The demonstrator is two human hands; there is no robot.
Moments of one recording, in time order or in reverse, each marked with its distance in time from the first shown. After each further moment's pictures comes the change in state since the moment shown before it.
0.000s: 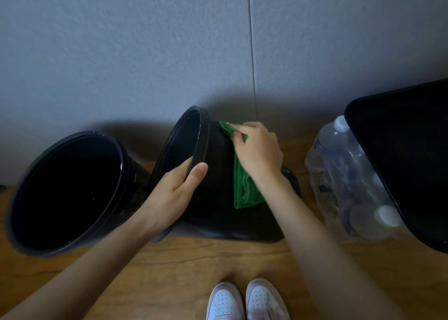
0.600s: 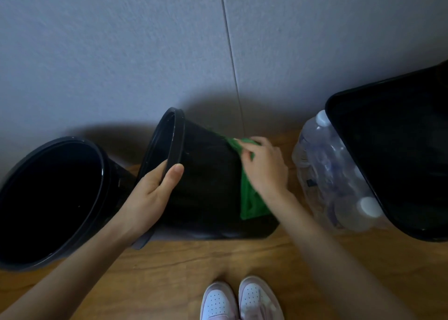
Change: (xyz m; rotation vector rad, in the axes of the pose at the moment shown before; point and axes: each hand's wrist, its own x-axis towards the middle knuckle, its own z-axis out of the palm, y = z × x) left_hand 0.000 0.002 -0.001 -0.014 0.032 -0.054; right_hand -0.011 0.058 0.001 -0.076 0.047 0.029
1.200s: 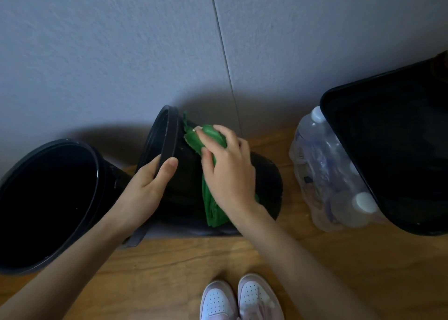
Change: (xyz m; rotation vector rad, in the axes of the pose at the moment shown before) left_hand 0.007 0.007 0.004 -0.003 0.035 -0.046; right_hand -0.037 -0.054 0.005 0.130 0.126 -0.303
